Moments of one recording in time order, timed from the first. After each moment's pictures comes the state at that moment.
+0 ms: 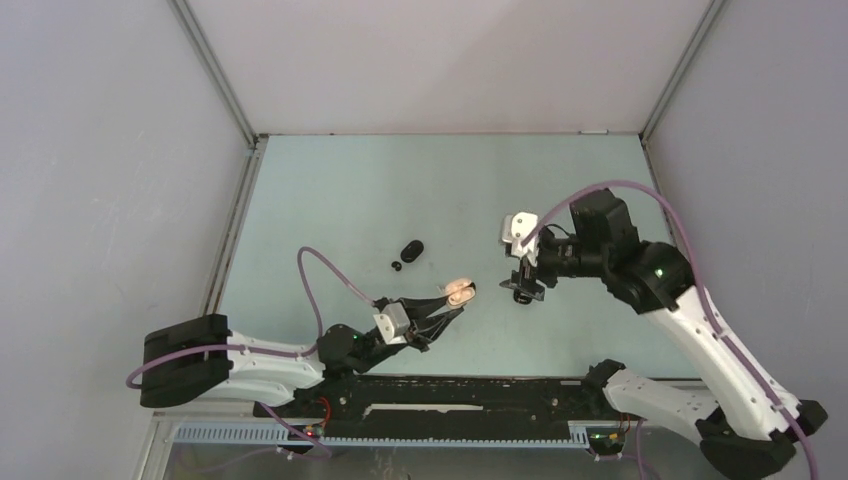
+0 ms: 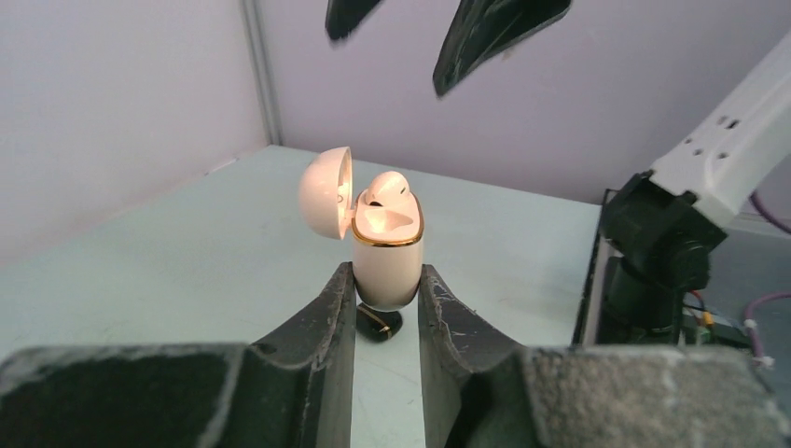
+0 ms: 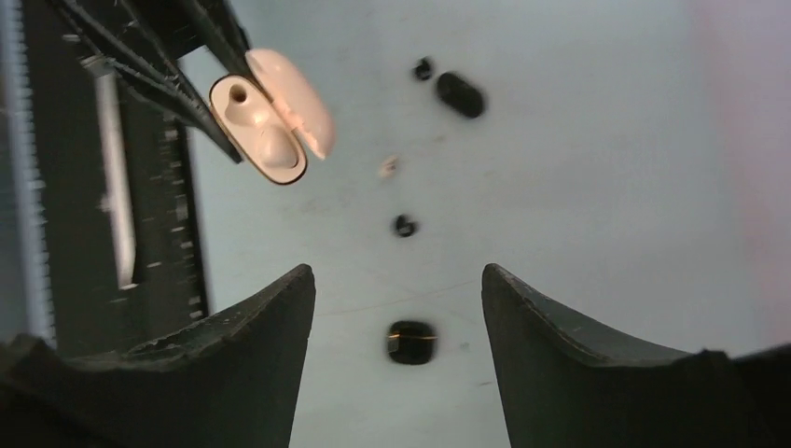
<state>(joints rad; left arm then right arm) -1.31 1.14 0.18 1.31 -0.20 0.09 0.71 0.93 1.22 -0.82 -0.39 -0.63</state>
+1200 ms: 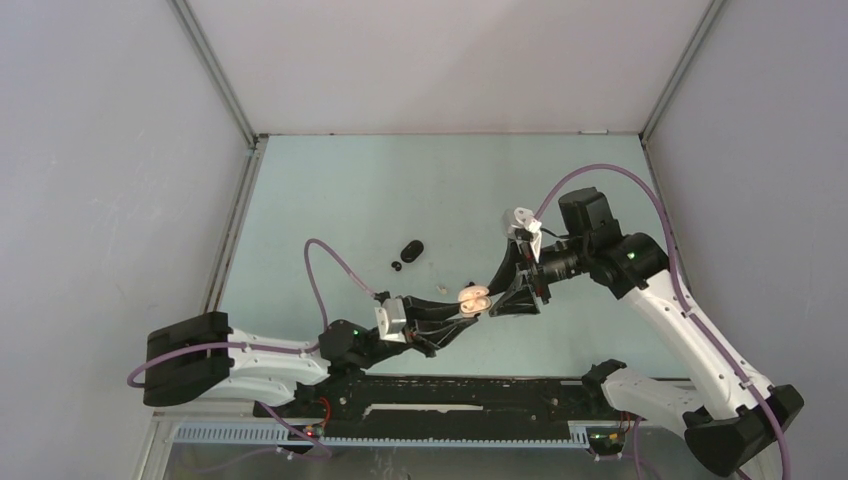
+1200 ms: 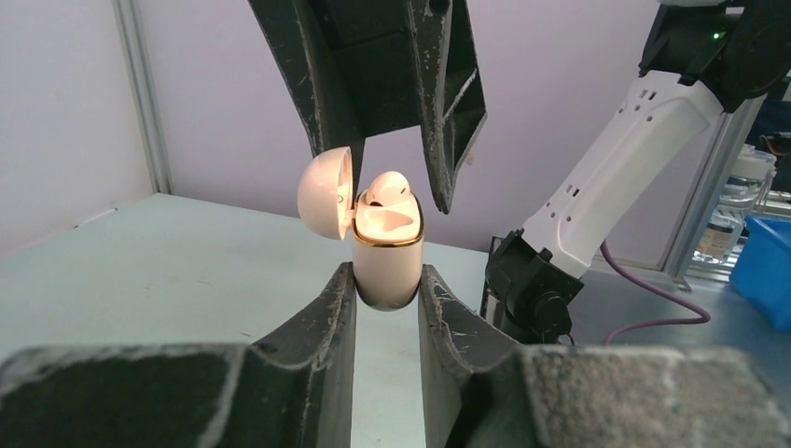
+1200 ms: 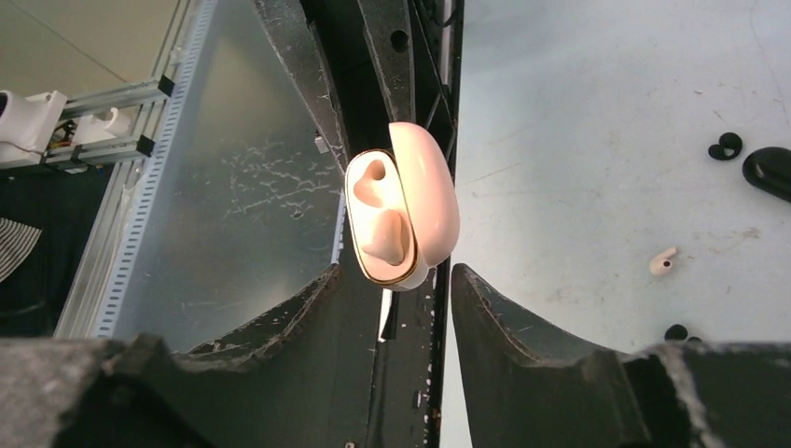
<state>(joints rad) -1.31 1.17 0.25 1.35 -0.01 -0.07 0.50 1.04 1.12 -0.87 -1.15 -0.39</state>
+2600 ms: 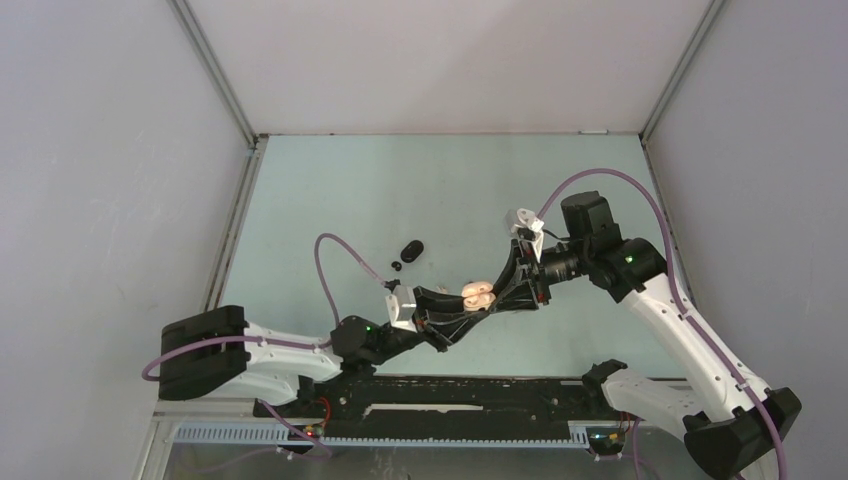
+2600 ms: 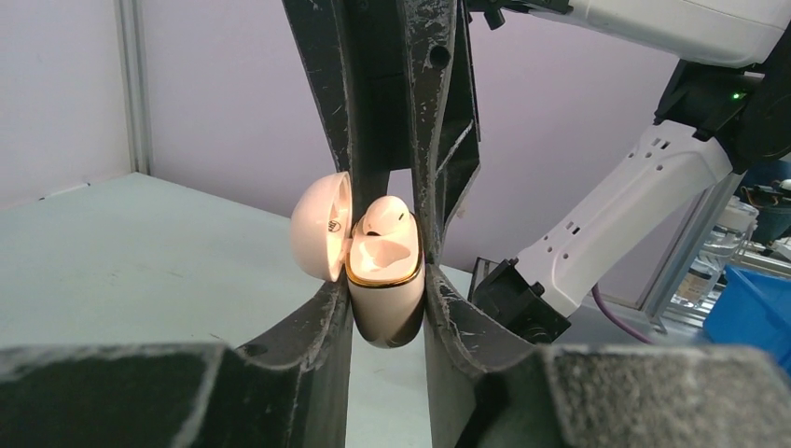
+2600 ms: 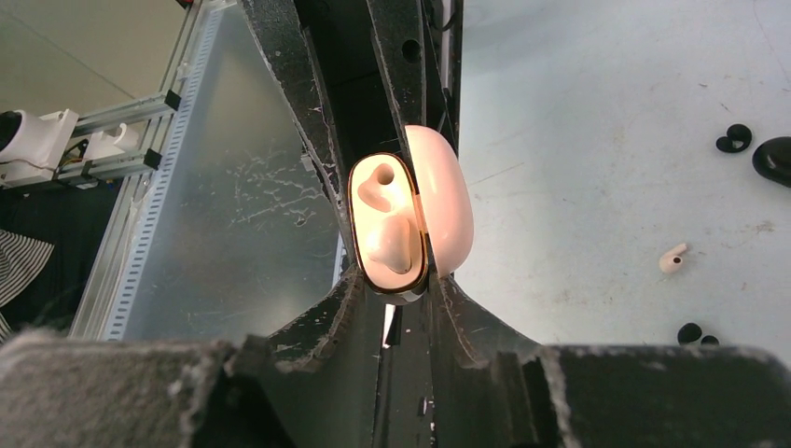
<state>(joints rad) -1.31 1.26 0.33 1.38 -0.07 -0.18 0.48 1.02 1.05 -0.79 -1.19 -0.33</state>
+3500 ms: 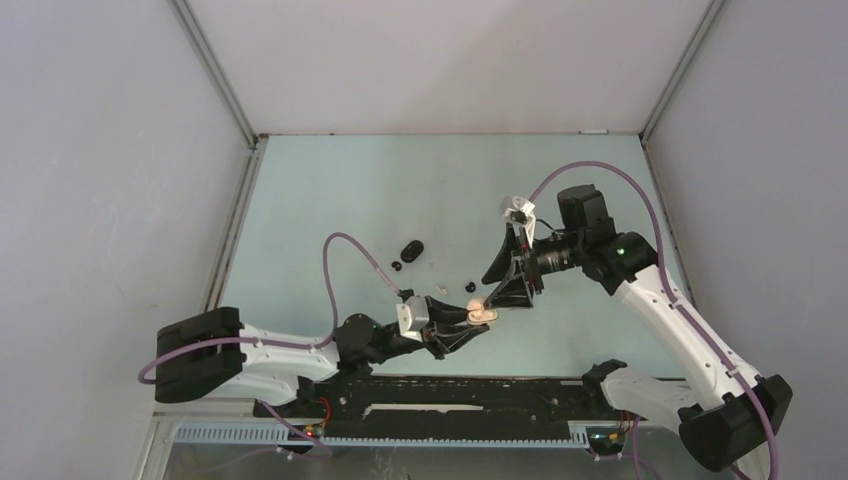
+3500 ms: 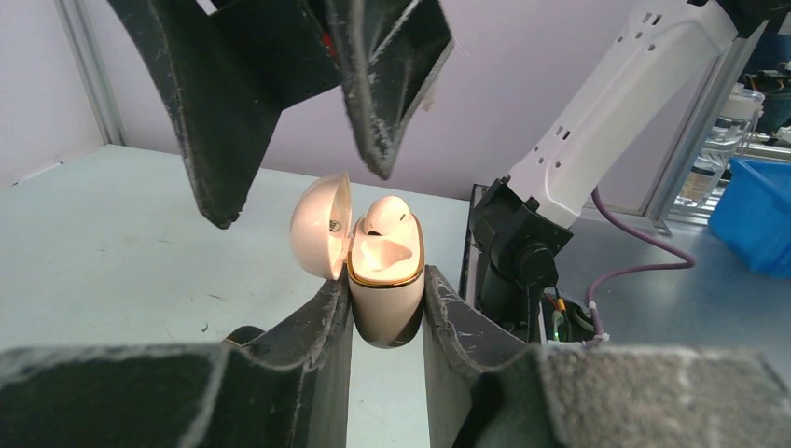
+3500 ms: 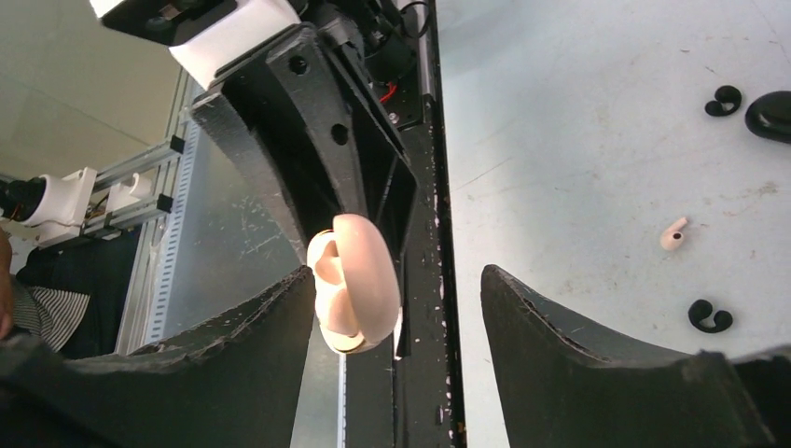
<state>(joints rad) -1.29 1.24 0.31 1.25 0.06 -0.10 0.46 1.06 1.05 -0.70 -1.16 -0.17</state>
